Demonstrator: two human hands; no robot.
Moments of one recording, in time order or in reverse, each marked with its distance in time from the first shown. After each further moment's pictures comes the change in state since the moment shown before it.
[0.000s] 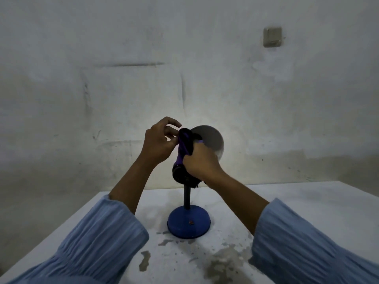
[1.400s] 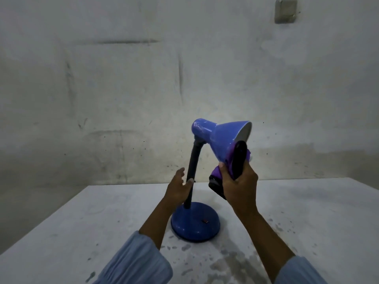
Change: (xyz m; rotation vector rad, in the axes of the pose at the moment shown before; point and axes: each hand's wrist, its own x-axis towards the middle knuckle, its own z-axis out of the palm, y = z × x) left_hand -0.072 -0.103 0.140 -0.230 -0.319 -0.653; right_hand 0.000 0.134 0.020 0.284 0.603 -0.244
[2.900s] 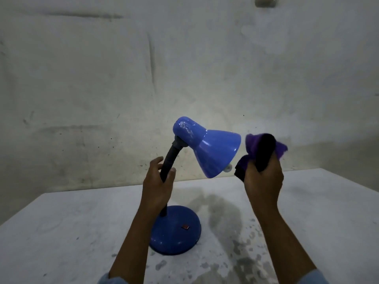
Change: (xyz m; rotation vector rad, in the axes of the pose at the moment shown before) left_hand 0.015 0.007 0.018 -0.131 0.192 0.216; right_hand 0.042 0.039 -0.050 -0.169 0.283 0.299
